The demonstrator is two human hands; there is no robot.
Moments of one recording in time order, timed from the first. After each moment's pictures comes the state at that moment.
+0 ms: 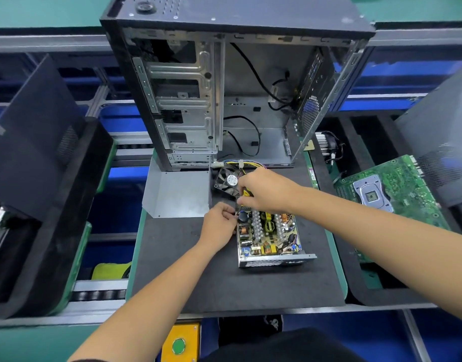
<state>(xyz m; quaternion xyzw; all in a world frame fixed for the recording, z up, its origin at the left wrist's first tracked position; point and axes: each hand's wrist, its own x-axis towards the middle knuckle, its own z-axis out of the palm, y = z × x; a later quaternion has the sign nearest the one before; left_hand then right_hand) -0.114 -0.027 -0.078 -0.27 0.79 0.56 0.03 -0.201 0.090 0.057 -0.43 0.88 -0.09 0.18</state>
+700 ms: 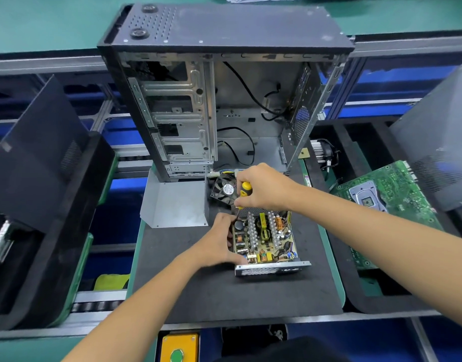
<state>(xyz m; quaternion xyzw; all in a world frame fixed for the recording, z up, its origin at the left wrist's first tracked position) -0.099 -0.040 -0.068 -0.01 0.87 0.46 0.18 -0.210 0.102 0.076 -0.40 0.89 -0.19 0.16</state>
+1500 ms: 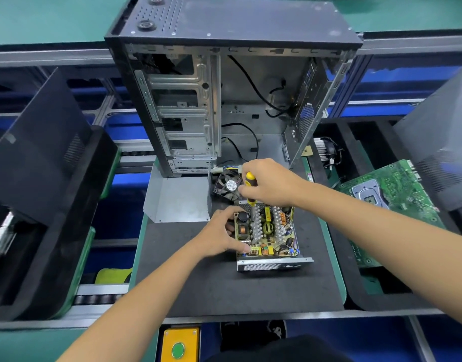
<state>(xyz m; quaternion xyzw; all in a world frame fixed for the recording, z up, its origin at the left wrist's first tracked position) -0.101 -0.040 -0.051 -0.07 0.83 0.53 0.16 -0.212 0.103 0.070 -0.39 0.89 -0.21 0.14</state>
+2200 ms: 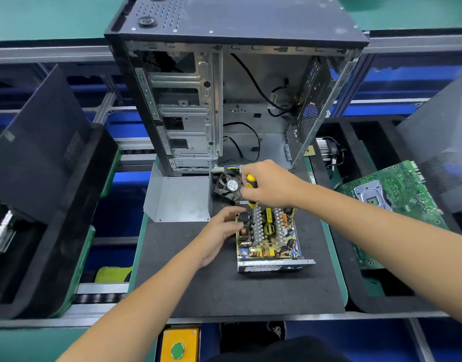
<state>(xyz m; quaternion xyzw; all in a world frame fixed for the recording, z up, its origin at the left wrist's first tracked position) -0.096 -0.033 -0.044 -0.17 0.62 0.75 0.15 -0.212 0.099 0.068 -0.37 0.88 -0.22 0.18</state>
